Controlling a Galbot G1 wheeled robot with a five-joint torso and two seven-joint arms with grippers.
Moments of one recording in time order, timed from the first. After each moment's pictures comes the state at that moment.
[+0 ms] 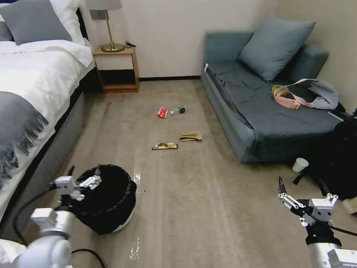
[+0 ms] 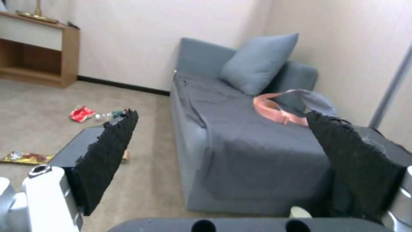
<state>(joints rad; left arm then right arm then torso) 1.55 -1.26 -0.91 -2.06 -0.43 0.15 0.12 -1.85 1.36 0.85 2.23 0.14 0.19 0.02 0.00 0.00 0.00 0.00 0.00</state>
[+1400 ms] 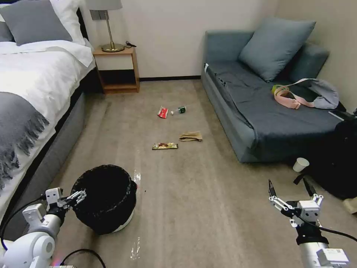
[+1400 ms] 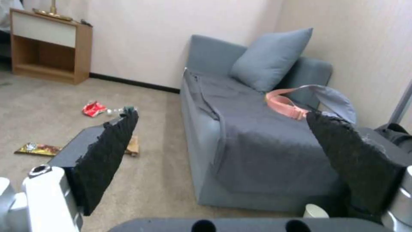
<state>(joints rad) 1.51 -1.17 -0.86 -1.82 -0.60 0.35 -0.02 -1.83 1.36 0.81 2.15 0.11 0.26 -0.01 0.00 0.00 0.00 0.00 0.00</state>
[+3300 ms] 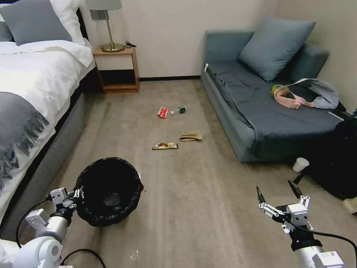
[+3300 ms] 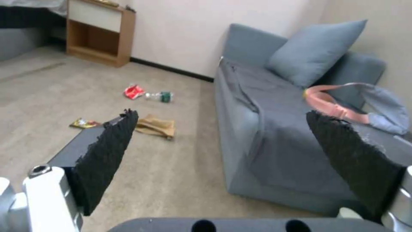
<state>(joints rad) 1.52 -1.22 -0.86 -1.84 -0.70 0.20 0.08 -1.89 1.33 0.80 2.20 0.11 0.21 -0.13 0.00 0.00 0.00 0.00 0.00</state>
